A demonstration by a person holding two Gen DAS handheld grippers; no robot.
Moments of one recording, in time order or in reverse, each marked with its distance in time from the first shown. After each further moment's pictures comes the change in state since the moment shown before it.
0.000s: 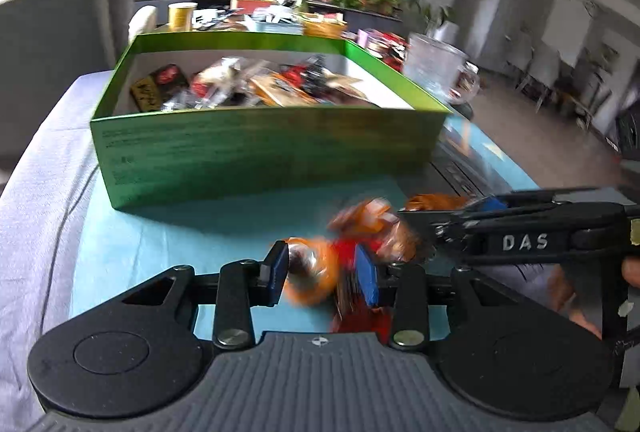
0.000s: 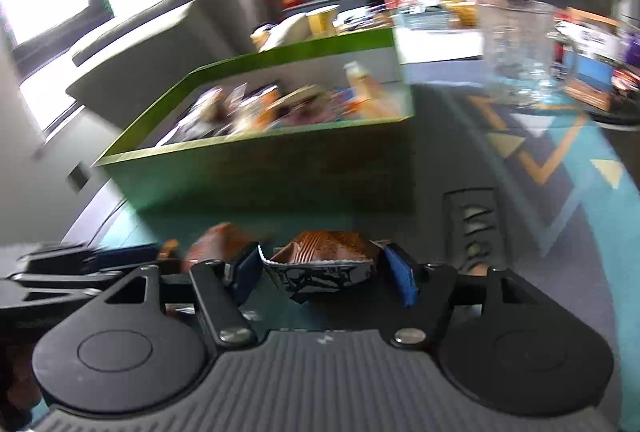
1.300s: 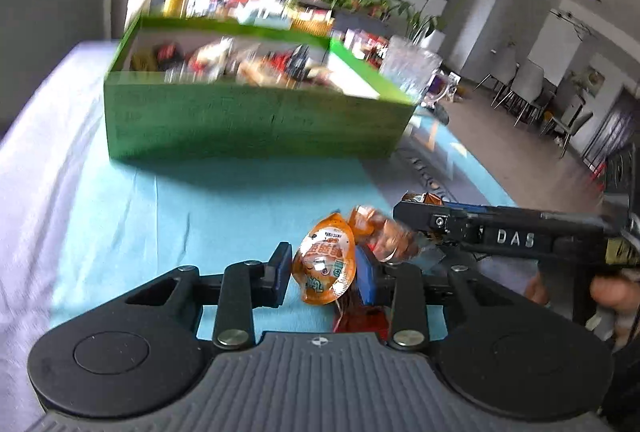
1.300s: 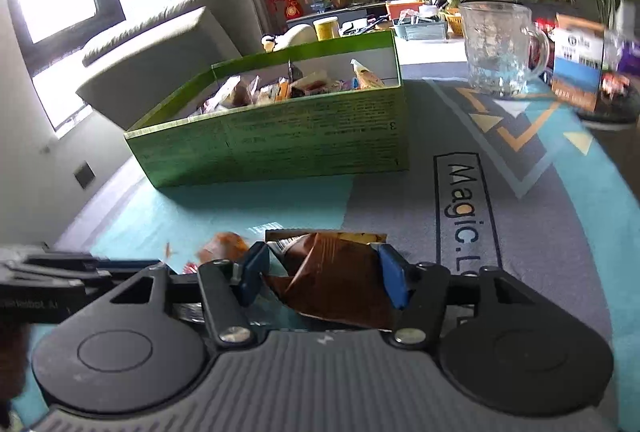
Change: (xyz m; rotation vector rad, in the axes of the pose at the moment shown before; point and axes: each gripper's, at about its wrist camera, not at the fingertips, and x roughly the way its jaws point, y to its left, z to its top) left arm -0.035 -0.001 -0.018 -0.064 -0.023 -0.066; right arm -0.034 -0.002 -0.025 0.062 -0.077 -0.016
